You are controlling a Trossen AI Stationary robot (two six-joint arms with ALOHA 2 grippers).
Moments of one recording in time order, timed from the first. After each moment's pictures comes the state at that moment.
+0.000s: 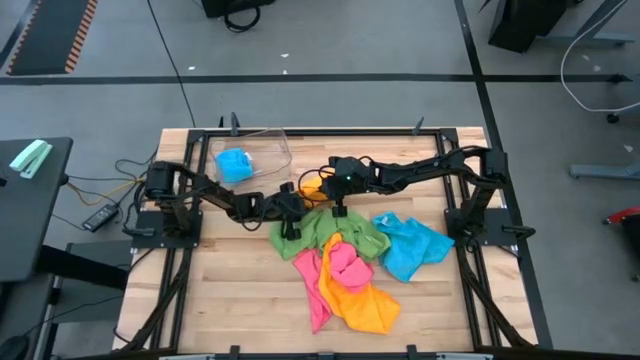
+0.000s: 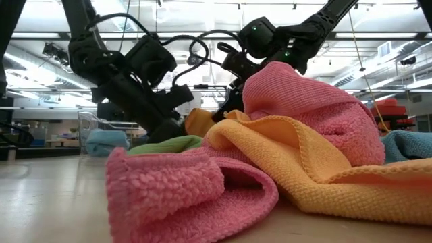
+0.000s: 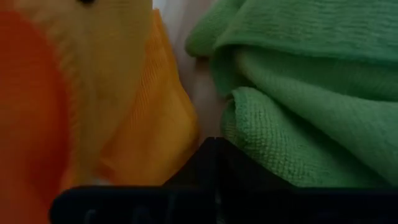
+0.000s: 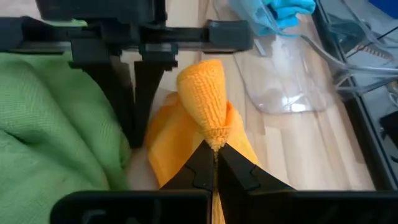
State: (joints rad) left arm 0.06 1.82 0.61 0.58 -0.23 0.12; right arm -0.22 1.77 0.99 0.15 0.00 -0.41
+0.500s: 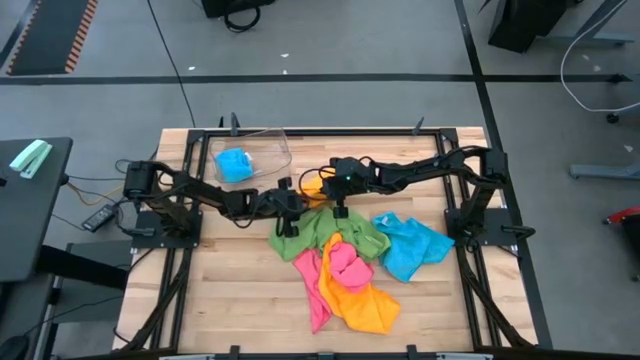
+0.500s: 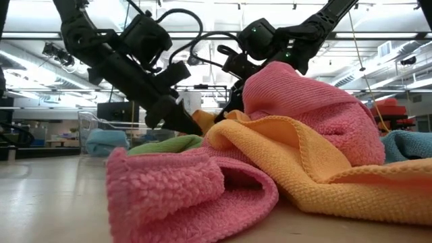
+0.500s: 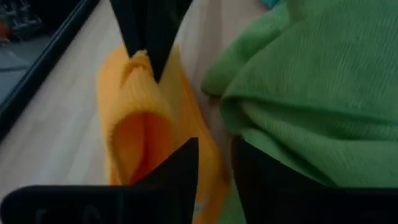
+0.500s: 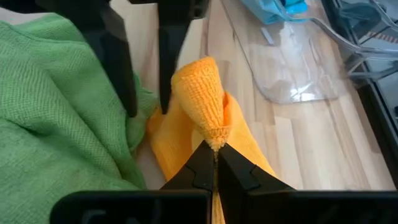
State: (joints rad) left arm 0.05 1.67 0.61 0.49 -0.26 0.18; right arm -0.21 1.77 0.99 0.12 -0.02 -0.37
